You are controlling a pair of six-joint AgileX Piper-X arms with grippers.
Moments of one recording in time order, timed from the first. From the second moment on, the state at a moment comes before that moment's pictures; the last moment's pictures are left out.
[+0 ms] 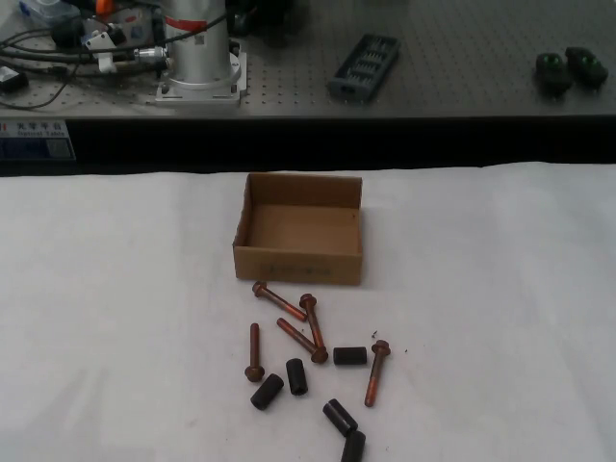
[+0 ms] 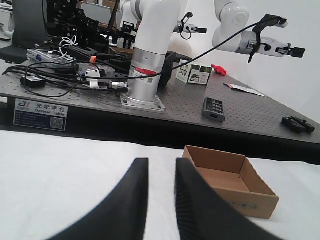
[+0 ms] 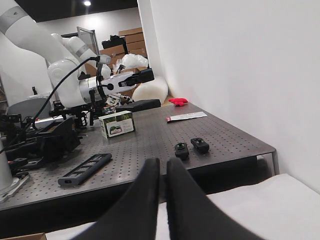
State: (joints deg) left arm 3.3 8.9 -1.2 -6.7 14.5 -14.5; right arm 10.1 11.6 -1.8 -16.2 10.6 9.8
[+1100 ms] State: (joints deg) left arm 3.3 8.9 -1.2 -6.7 12.4 -7.5; right arm 10.1 11.6 -1.8 -16.3 9.7 11.2
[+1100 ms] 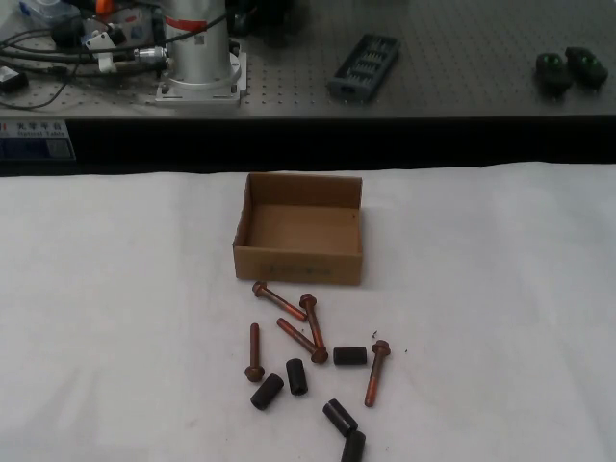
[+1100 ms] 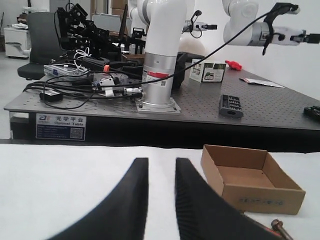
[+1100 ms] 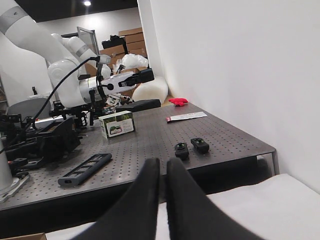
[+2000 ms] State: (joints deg) left arm 3.3 9.1 -0.4 1.2 17.3 -39.5; right arm 10.1 11.6 -1.7 -7.0 -17.7 36.3
